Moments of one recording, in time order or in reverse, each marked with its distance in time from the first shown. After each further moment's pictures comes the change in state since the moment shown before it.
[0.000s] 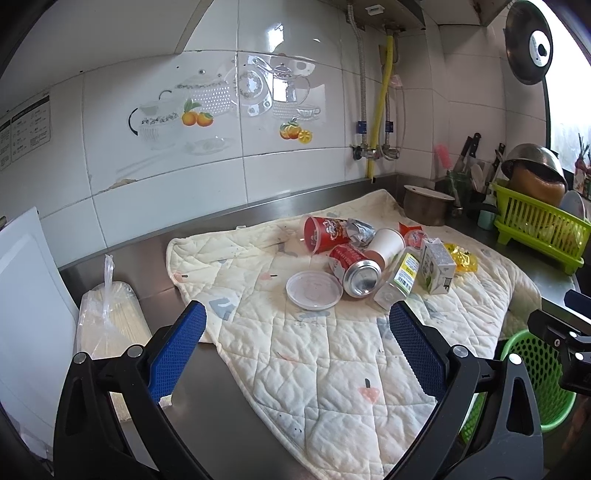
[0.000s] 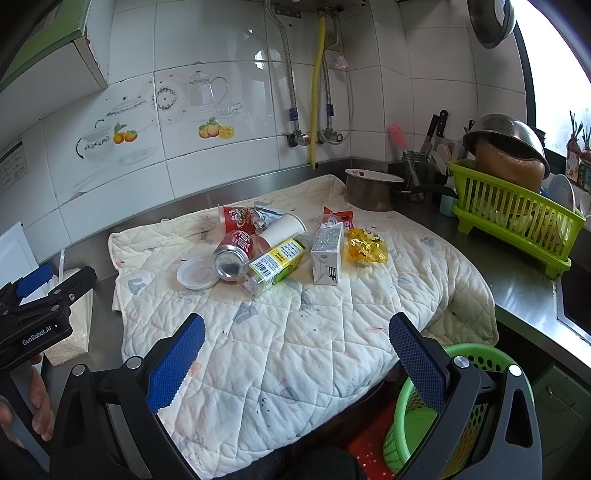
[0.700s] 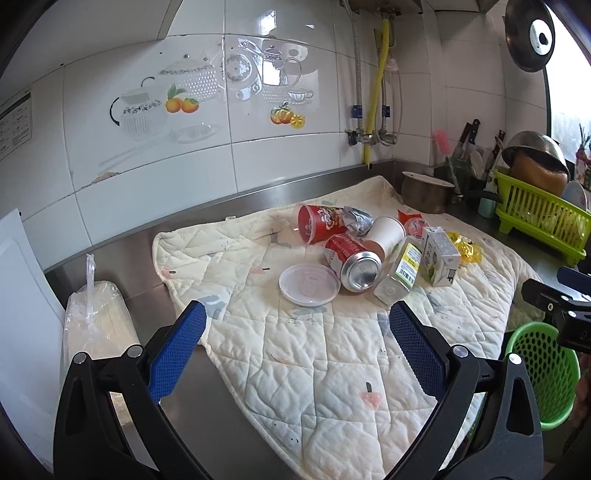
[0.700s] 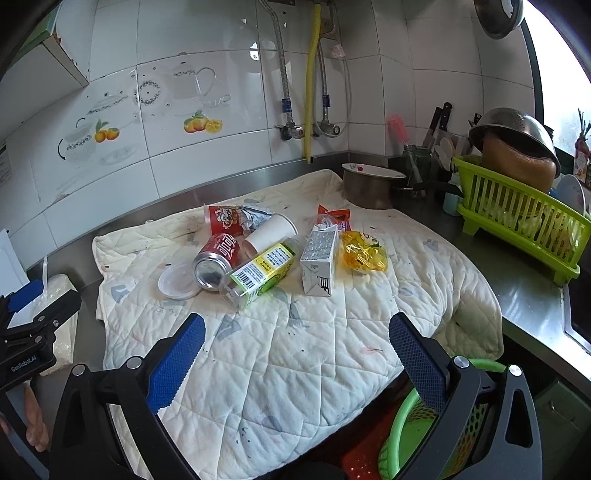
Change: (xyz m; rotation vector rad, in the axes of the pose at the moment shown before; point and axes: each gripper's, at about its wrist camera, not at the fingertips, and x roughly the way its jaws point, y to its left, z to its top) left arm 0.034 -0.004 0.005 0.014 0.060 -0.019; right arm 0.050 -0.019 0.023 0.001 0.038 0.004
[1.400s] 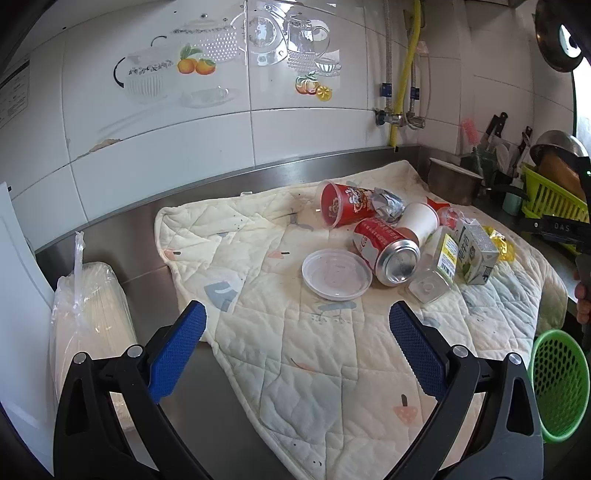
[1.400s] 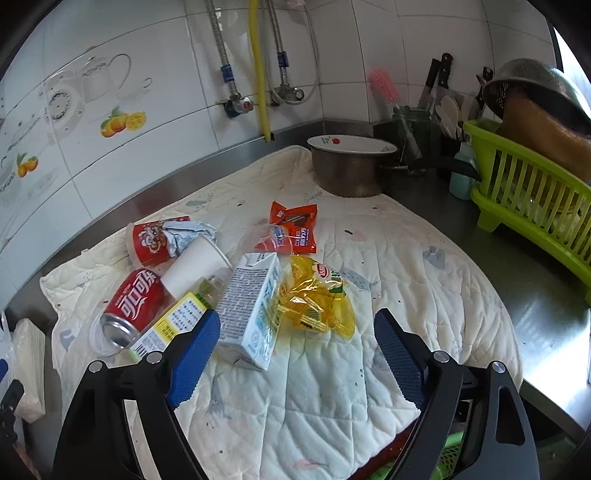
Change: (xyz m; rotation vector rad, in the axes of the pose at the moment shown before) left arm 0.052 0.023 -0.003 -0.048 0.072 0.048; right arm 0.143 -0.097 0.076 0.098 0.143 0.008
